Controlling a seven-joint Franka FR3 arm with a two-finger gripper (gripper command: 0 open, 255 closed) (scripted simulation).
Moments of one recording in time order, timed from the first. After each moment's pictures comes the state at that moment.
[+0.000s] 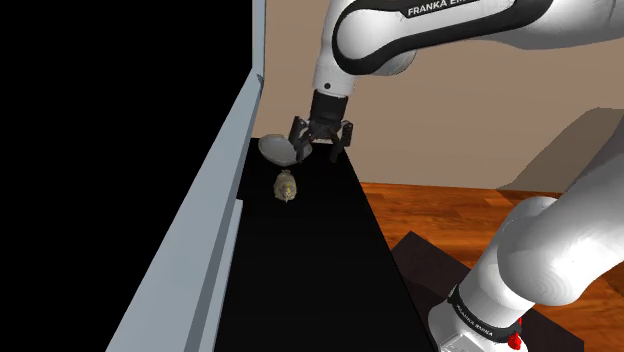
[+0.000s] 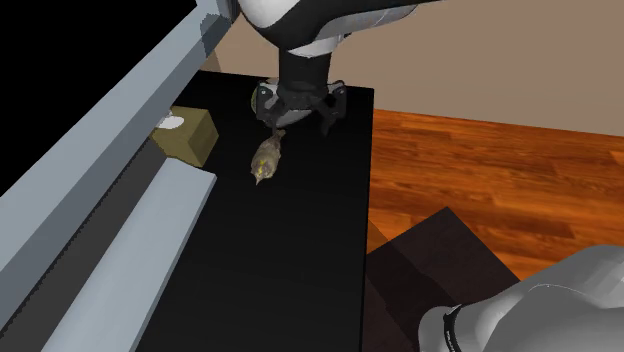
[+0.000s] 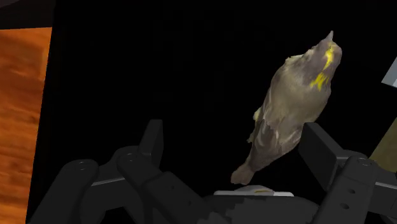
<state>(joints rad) 0.05 -0.31 0.17 -2.27 0.19 1.96 0.50</state>
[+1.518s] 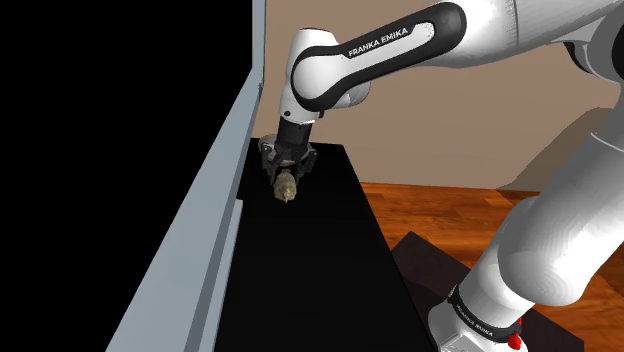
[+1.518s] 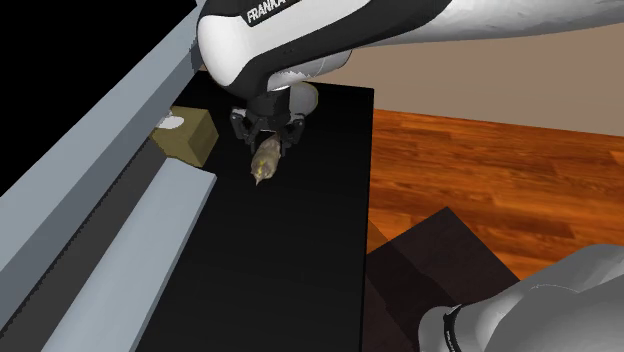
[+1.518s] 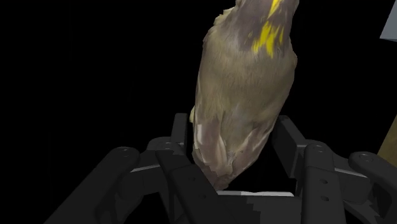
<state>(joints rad) 0.06 -0.07 0.24 -2.21 0.20 2.16 0.68</state>
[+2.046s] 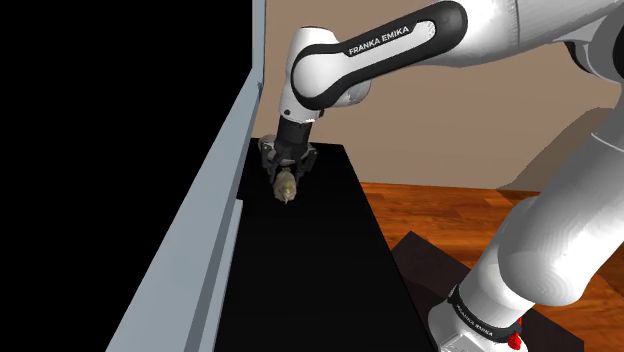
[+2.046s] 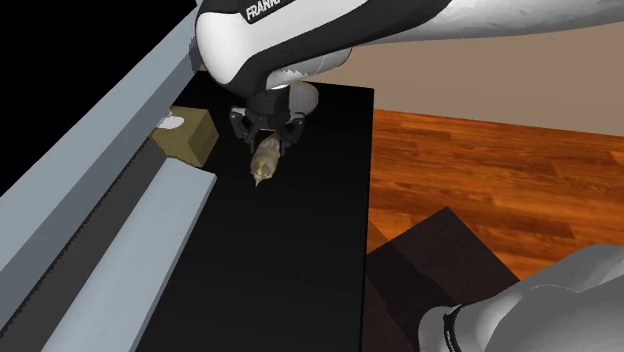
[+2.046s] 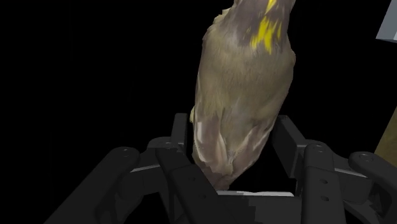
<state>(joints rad) 0.06 -0.07 0.24 -2.20 0.20 2.16 0.68</state>
